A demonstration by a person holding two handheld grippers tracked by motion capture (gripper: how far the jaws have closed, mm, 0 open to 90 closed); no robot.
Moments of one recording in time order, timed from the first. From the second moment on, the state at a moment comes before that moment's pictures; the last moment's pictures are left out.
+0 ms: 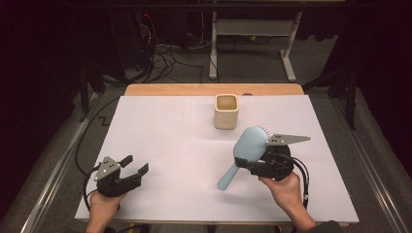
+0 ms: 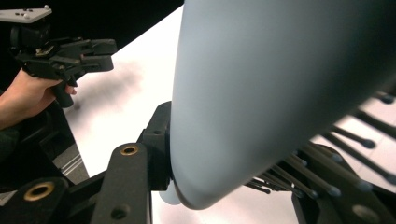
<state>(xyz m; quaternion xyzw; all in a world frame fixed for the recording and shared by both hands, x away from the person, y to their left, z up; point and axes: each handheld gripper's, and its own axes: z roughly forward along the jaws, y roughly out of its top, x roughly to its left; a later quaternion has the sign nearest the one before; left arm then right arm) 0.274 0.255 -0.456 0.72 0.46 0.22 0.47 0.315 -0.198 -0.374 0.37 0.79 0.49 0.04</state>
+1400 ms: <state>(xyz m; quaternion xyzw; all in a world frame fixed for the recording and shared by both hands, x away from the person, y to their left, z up) 0.274 0.254 -0.459 0.72 0.46 0.22 0.47 0.362 -0.215 -0.343 0.41 0.77 0.48 0.09</state>
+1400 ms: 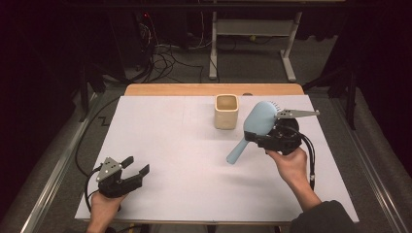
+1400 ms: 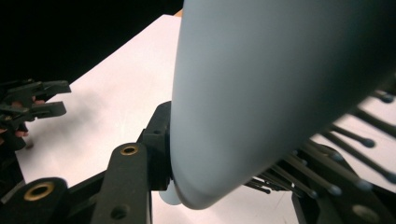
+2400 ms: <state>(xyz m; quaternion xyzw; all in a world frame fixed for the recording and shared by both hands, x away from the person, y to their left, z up) 0.274 0.255 -0.460 0.72 0.46 0.22 0.47 0.395 -0.214 -0.333 0.43 0.76 0.46 0.12</state>
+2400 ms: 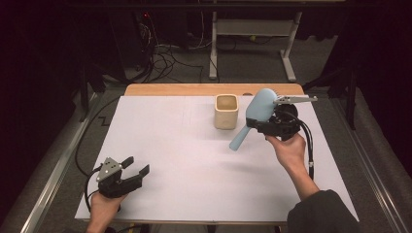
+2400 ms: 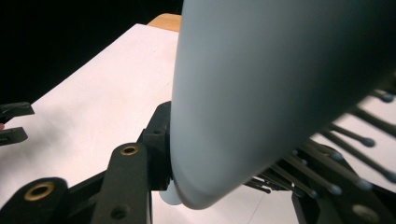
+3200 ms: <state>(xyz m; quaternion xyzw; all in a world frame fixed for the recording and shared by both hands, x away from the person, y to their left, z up) 0.274 0.254 -0.460 0.72 0.46 0.22 0.47 0.431 -0.194 -0.304 0.44 0.76 0.45 0.14</state>
